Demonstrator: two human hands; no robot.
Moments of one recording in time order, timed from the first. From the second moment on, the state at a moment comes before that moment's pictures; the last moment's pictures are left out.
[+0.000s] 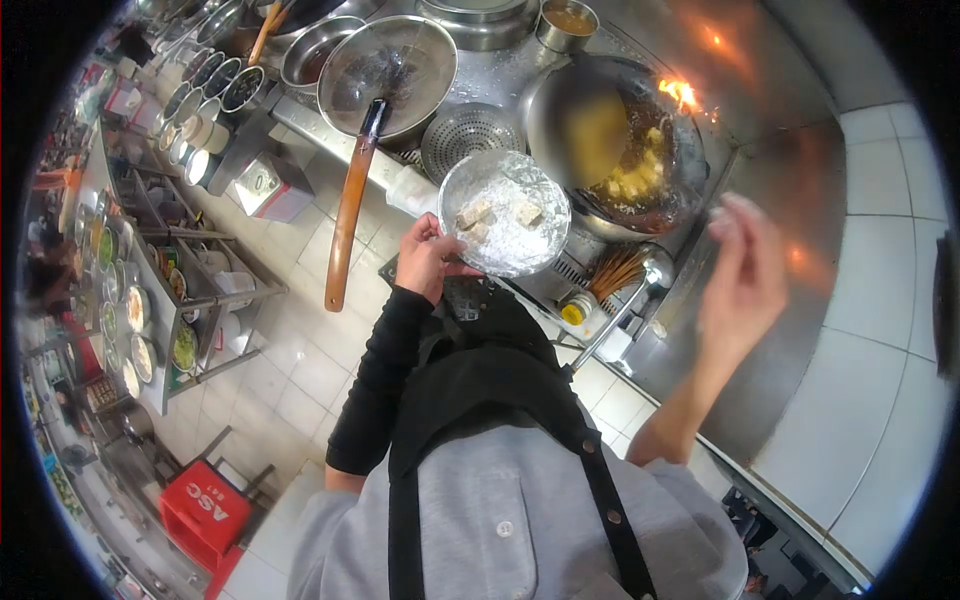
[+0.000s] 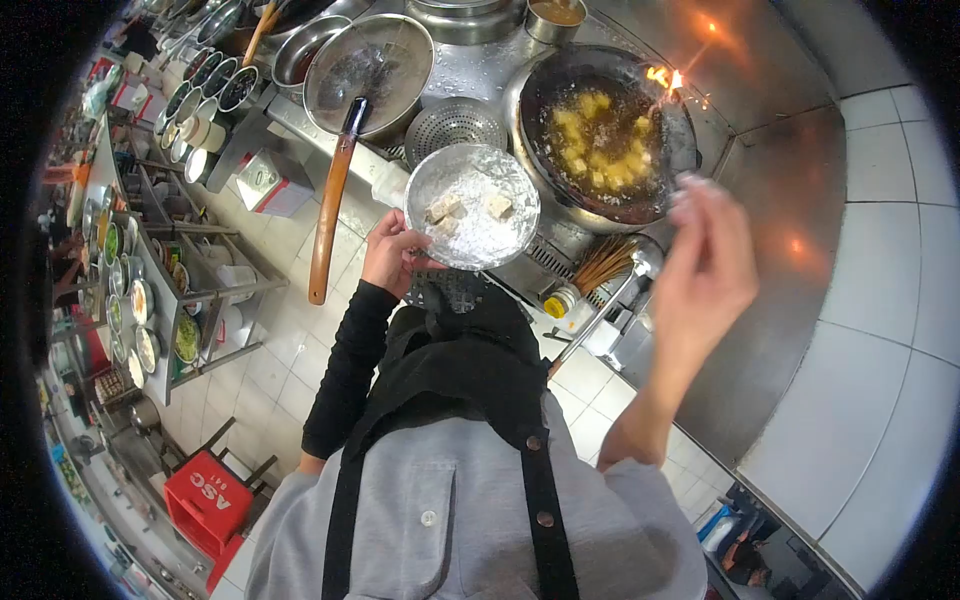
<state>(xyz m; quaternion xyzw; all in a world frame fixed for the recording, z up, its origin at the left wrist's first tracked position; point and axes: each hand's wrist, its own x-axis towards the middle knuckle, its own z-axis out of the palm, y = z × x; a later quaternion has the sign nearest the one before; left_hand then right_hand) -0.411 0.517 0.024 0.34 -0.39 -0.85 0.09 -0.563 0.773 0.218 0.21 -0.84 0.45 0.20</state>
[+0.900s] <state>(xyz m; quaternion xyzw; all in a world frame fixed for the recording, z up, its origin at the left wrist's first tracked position) -0.465 0.520 0.013 0.28 -0.45 -0.85 0.03 -0.573 0.675 0.010 0.38 -0.82 0.40 -0.17</state>
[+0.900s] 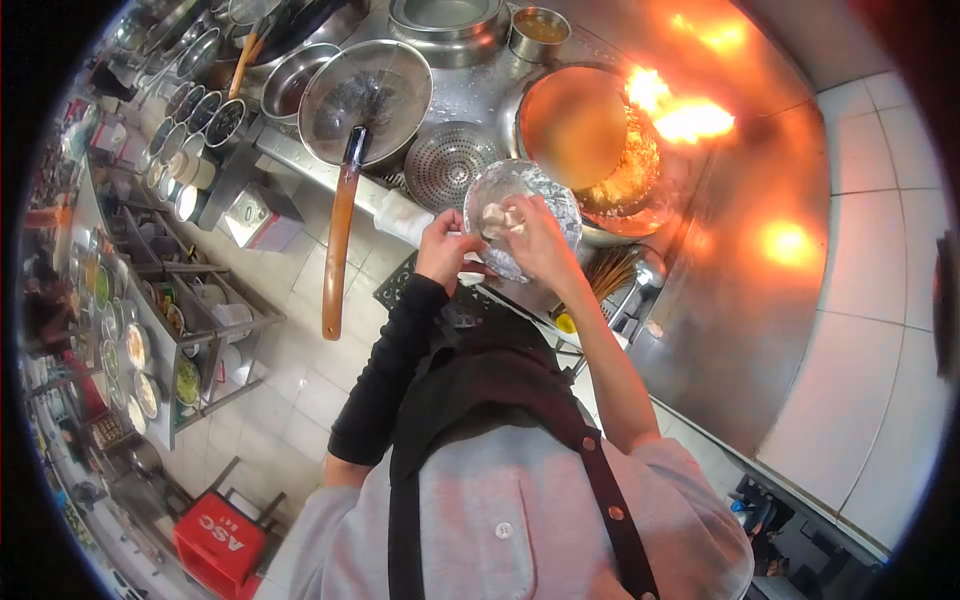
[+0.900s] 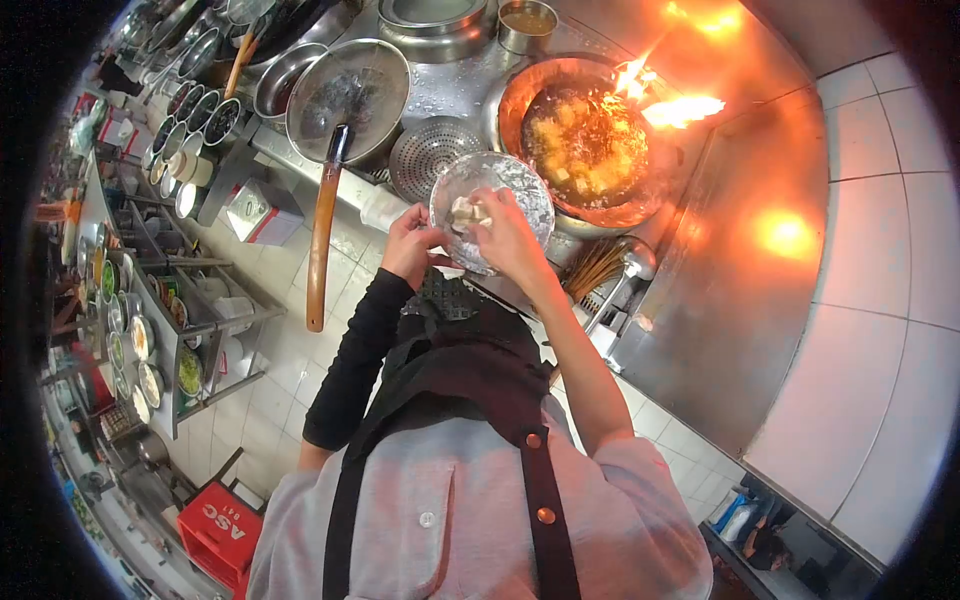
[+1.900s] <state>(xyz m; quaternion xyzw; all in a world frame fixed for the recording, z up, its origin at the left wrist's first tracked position) -0.490 0.546 0.027 0.27 -0.49 -0.83 0.01 -0.585 0.694 0.008 0.32 -0.85 0.40 -0.14</state>
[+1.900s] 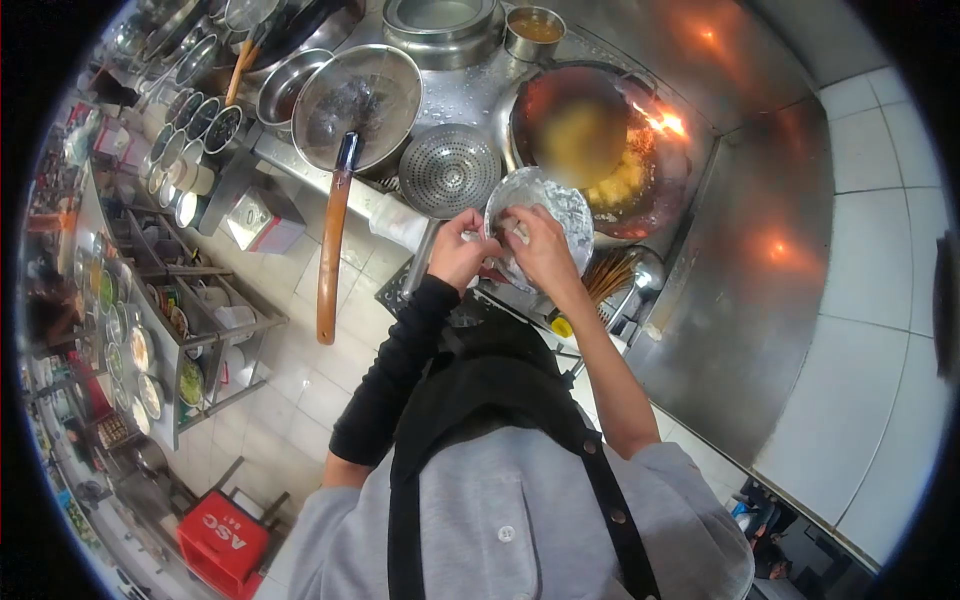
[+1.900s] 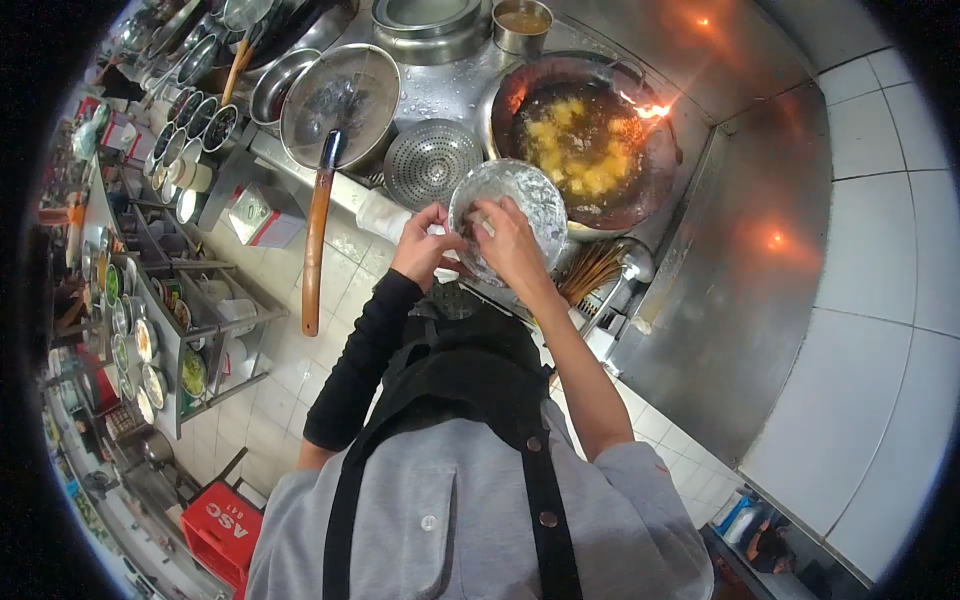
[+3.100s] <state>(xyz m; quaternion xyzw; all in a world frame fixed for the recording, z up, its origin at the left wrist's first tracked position) -0.010 0.257 0.079 0.42 -0.28 -0.75 0.43 -0.374 0.462 0.259 0.28 -0.78 0.50 0.25</state>
